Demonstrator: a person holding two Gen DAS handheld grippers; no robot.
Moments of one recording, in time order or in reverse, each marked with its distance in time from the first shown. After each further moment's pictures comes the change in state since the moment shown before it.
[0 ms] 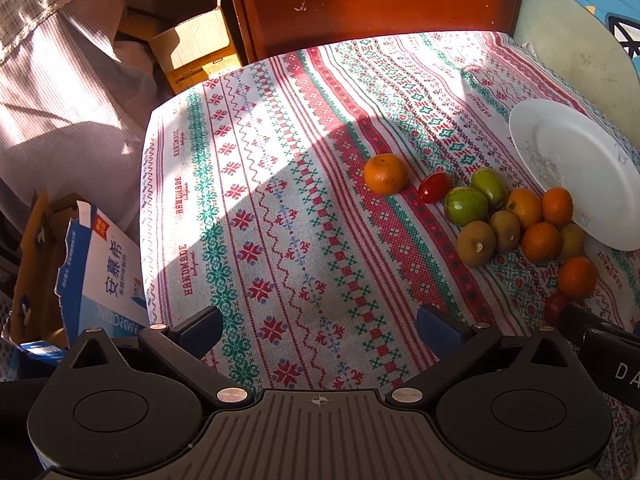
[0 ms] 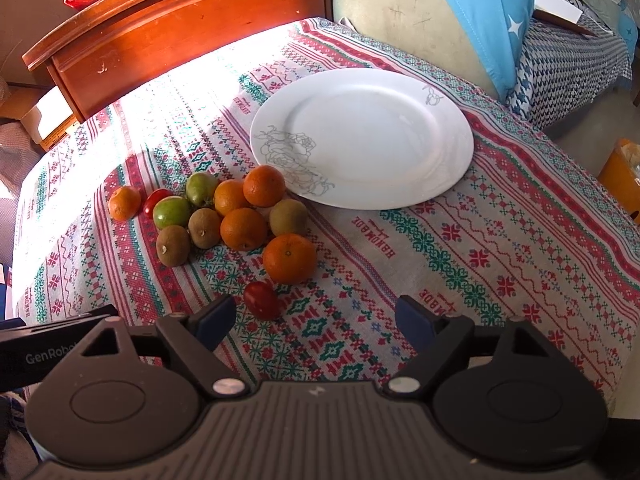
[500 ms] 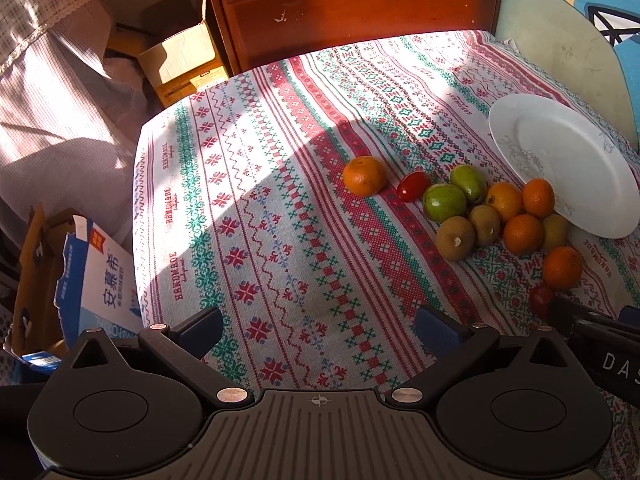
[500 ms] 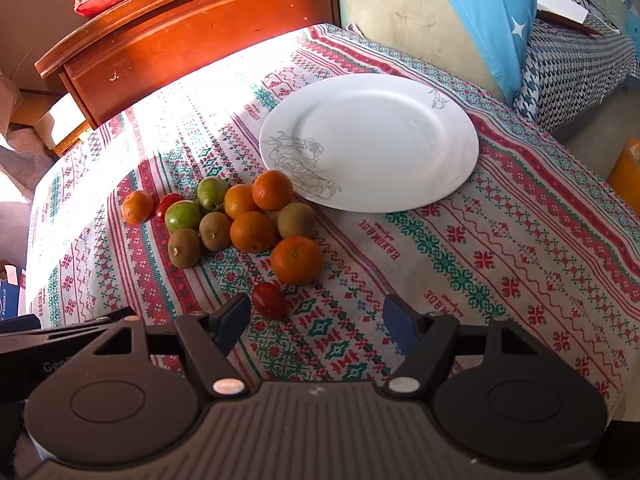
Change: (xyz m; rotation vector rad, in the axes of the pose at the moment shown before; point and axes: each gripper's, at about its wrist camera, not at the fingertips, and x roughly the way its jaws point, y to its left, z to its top) left arm -0.008 -0.011 -0.004 0.043 -0.028 -0.004; right arm -0.006 -0.005 -0.001 0.010 -0.018 0.048
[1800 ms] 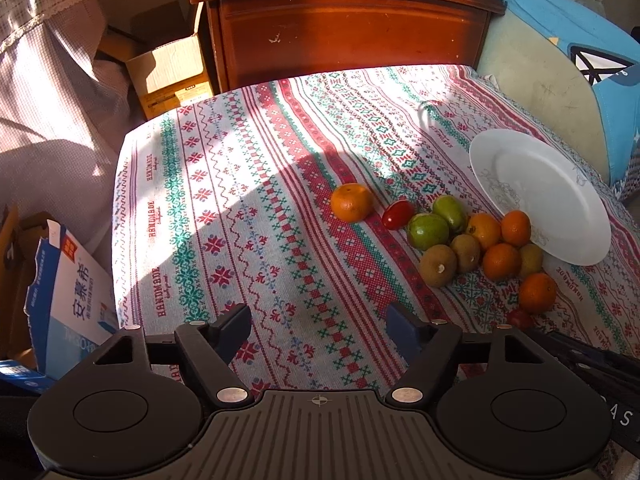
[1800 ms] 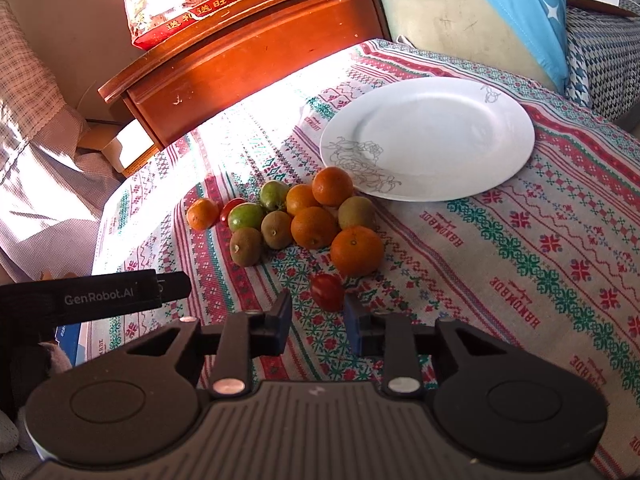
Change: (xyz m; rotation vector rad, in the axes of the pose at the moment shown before) left arm -0.002 0.015 -0.001 -0.040 -0.087 -0.137; right arm 0.007 -0.012 -0.023 0.019 -0.103 0.253
